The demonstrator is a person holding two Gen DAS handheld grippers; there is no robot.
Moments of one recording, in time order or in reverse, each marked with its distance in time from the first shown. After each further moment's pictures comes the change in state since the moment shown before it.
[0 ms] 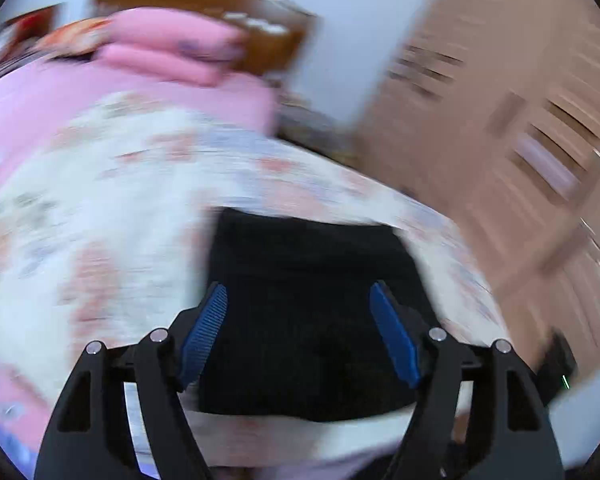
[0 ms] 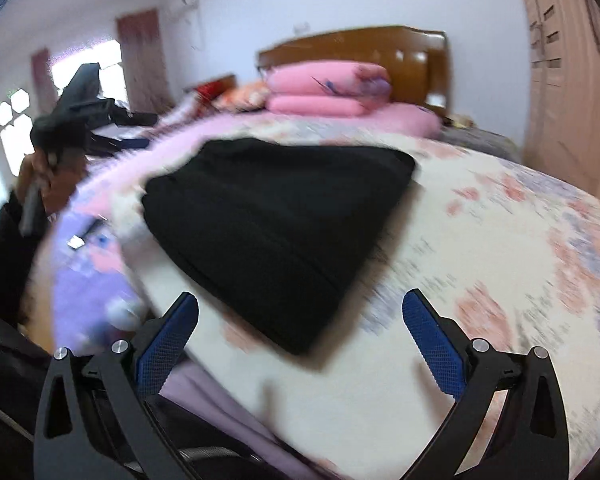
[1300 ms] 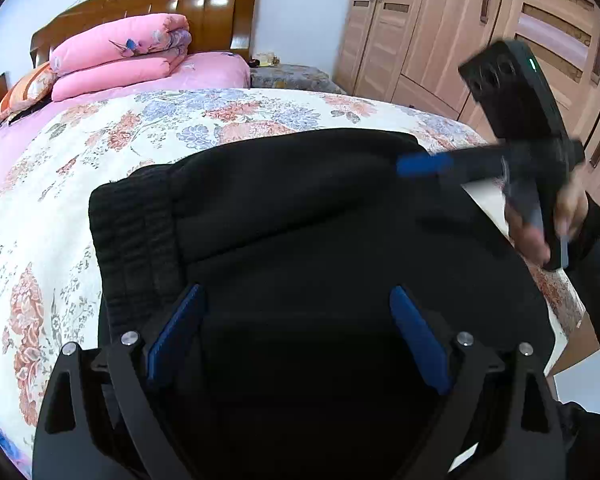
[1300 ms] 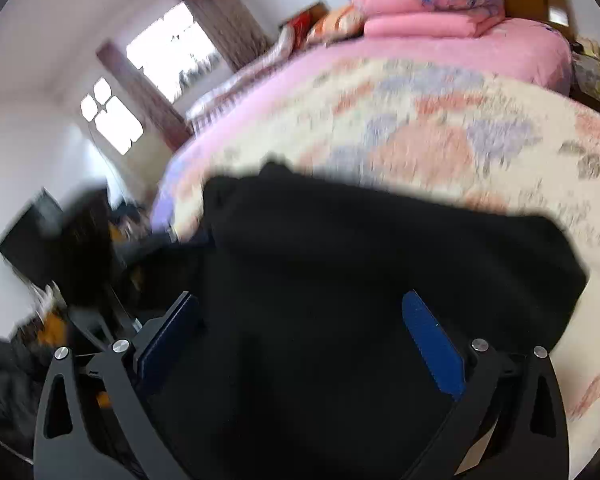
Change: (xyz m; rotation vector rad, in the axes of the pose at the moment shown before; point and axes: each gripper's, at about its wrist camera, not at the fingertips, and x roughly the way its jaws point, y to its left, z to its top) left arm 0.125 -0.031 -0.027 0.226 0.125 0.168; right arm 0.187 -0.087 0.154 0.086 0.312 0.496
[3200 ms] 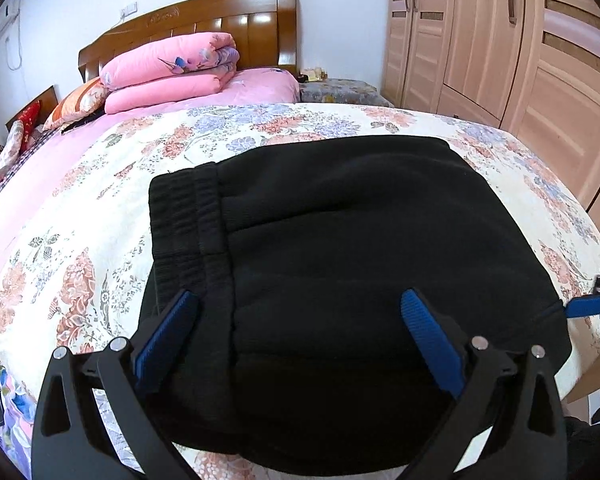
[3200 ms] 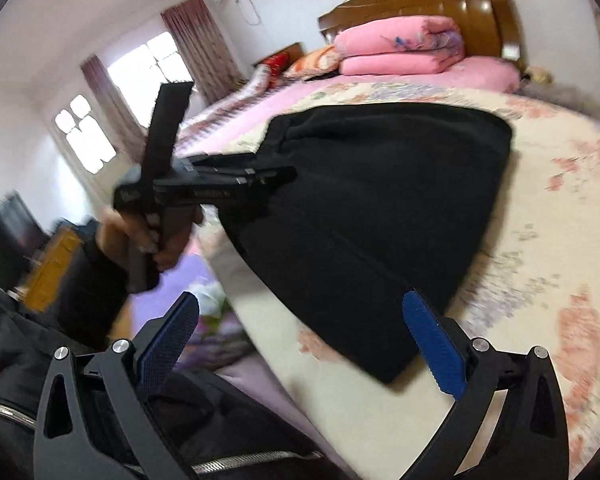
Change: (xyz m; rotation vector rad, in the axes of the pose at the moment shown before) left arm -0.021 -0.021 -0.014 -0.019 -0.056 0.234; right arm -0.063 0.122 -0.175 -0.061 -0.139 -0.230
